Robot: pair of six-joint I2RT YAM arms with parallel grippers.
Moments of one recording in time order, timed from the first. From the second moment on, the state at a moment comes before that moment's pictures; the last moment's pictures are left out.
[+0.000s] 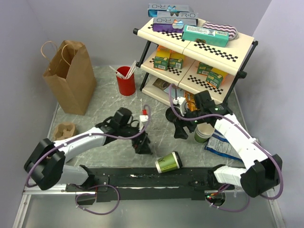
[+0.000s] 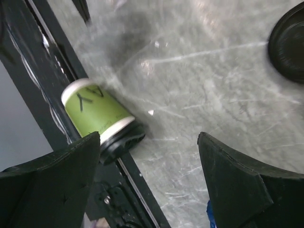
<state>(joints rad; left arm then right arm) -0.67 1.30 0.68 -0.08 0.90 -0.07 0.38 1.22 1.06 -0.92 -0.59 -0.42</state>
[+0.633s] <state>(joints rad) -1.15 1.51 0.85 -0.08 0.52 -0.04 0.20 1.23 1.36 -0.84 -0.47 -0.12</state>
